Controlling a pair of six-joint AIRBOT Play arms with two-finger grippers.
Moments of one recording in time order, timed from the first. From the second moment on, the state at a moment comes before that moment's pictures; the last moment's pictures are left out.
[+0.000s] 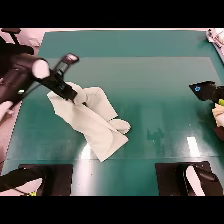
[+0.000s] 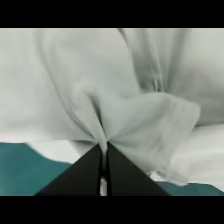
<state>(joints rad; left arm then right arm) -0.37 -1.21 1.36 1.60 -1.31 -1.42 -0.43 -0.63 0.86 -0.84 1.18 1.26</state>
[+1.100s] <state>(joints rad) -0.37 -0.95 1.39 1.61 -1.48 -1.48 0.45 -1.35 0.86 -0.84 1.01 1.41</state>
